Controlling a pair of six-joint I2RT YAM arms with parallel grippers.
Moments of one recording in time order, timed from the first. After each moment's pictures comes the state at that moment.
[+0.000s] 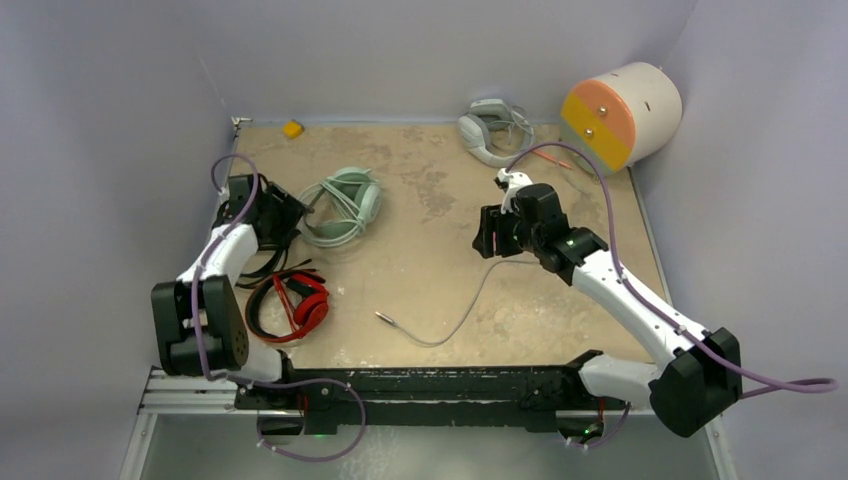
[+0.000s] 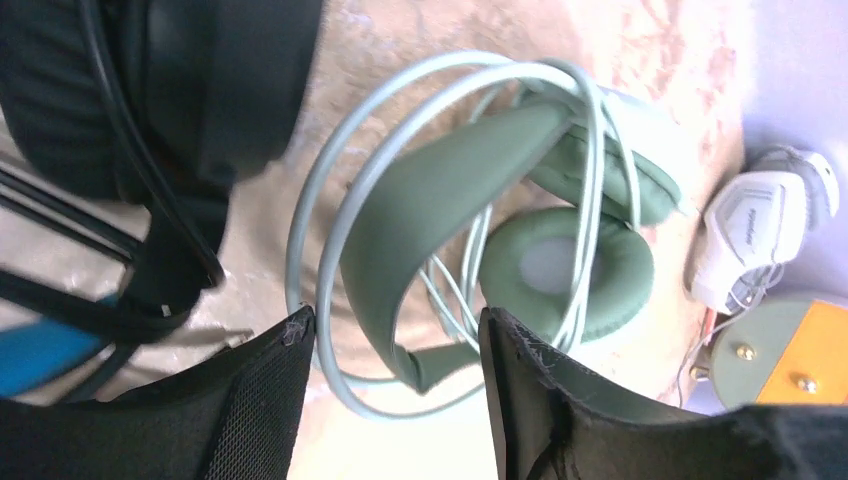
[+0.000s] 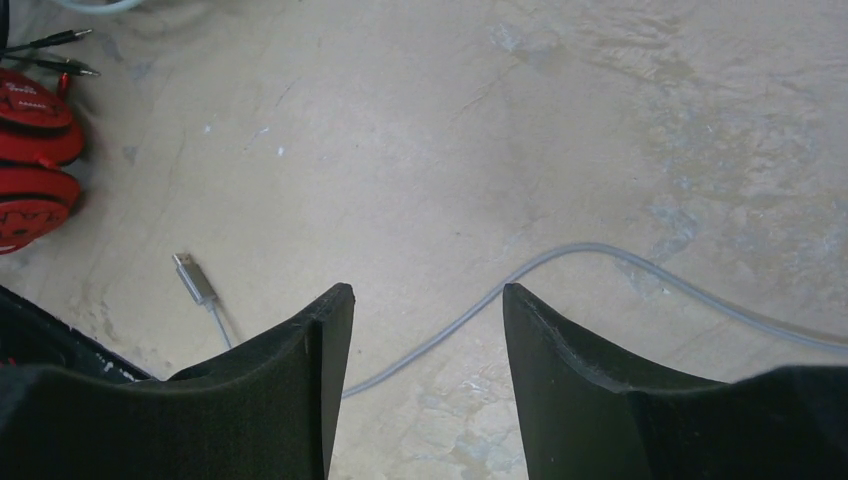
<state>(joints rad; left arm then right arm) 0.17 1.48 0.88 -0.24 0.21 -0.89 0.50 1.17 0.93 -0.46 -0.08 0.30</state>
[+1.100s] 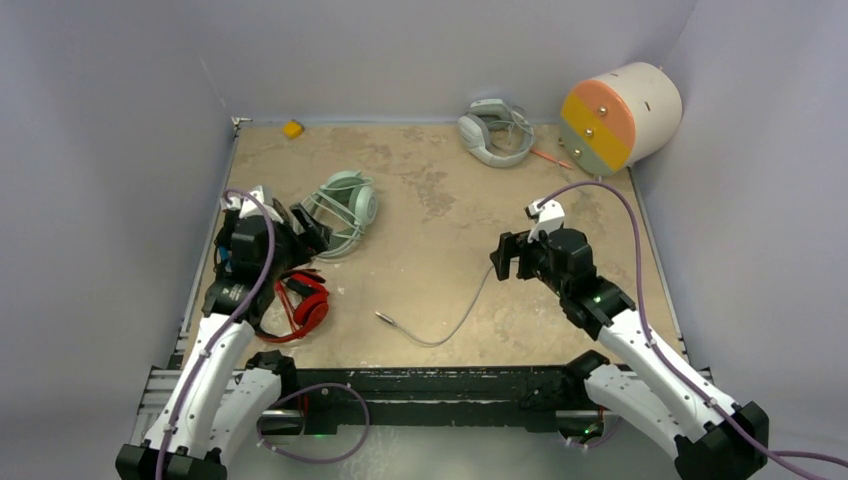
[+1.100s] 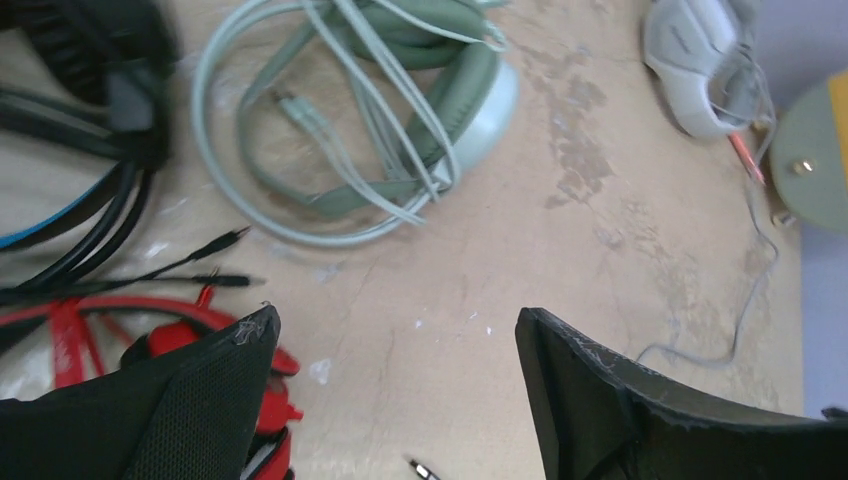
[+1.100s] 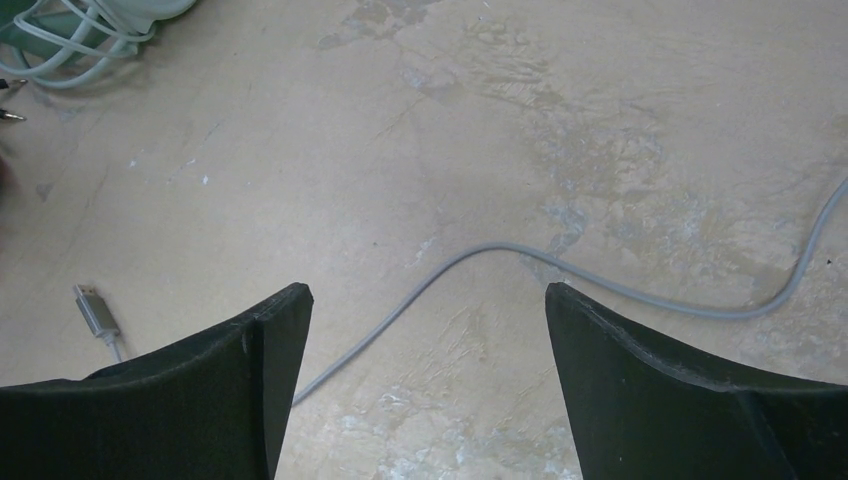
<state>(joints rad) -0.16 0.73 0.65 -0.36 0.00 -0.60 0.50 0.78 0.58 -0.25 0.06 0.21</state>
